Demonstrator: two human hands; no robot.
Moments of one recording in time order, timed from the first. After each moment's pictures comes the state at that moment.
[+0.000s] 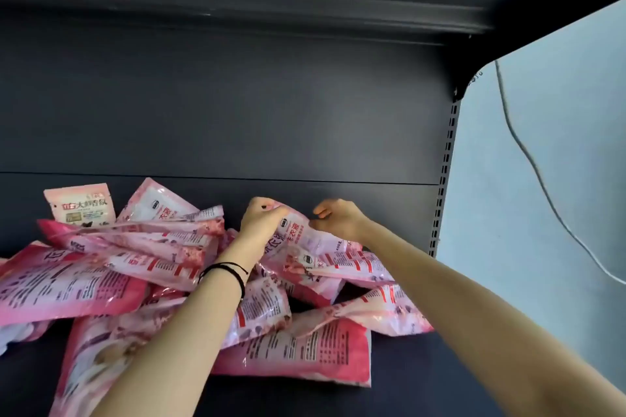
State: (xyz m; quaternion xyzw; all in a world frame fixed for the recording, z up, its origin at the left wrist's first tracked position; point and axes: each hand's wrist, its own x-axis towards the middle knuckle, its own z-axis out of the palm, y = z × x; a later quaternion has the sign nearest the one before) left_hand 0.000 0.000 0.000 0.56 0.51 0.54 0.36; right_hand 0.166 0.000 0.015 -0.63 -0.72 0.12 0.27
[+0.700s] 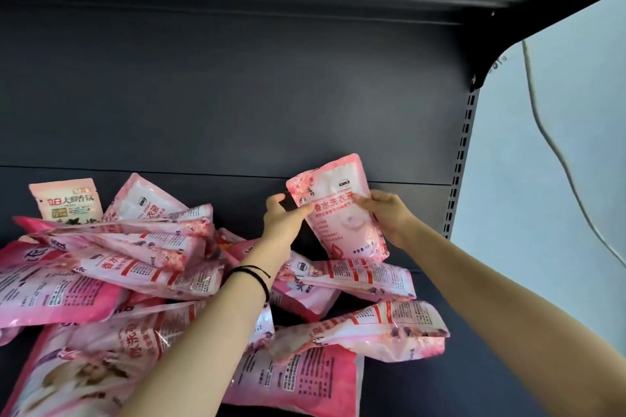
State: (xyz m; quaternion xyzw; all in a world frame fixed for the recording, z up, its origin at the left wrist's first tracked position) left_hand 0.053 0.023 -0.003 0.51 0.50 0.55 0.43; right_hand 0.245 0.023 0.010 -0.49 -0.50 0.46 0.55
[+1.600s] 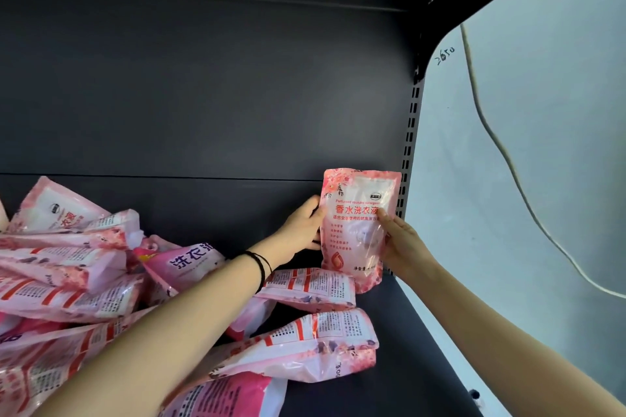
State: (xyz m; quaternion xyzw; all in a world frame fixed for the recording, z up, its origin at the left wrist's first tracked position) left_hand 0.168 0.027 -0.006 0.71 0.40 0.36 0.46; right_hand 0.363 0.001 -0.044 -0.35 -0.38 0.54 0.66
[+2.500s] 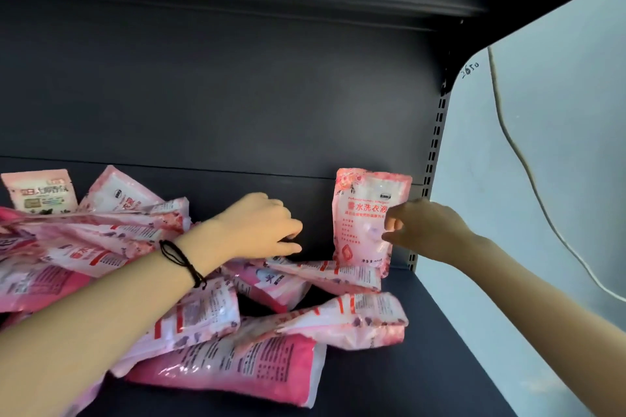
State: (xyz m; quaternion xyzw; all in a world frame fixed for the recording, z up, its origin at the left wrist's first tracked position) left_hand 0.036 -0.031 0.035 0.90 0.30 0.04 -0.32; right_hand 0.301 -0.094 0.051 -0.69 -0.71 -0.13 0.06
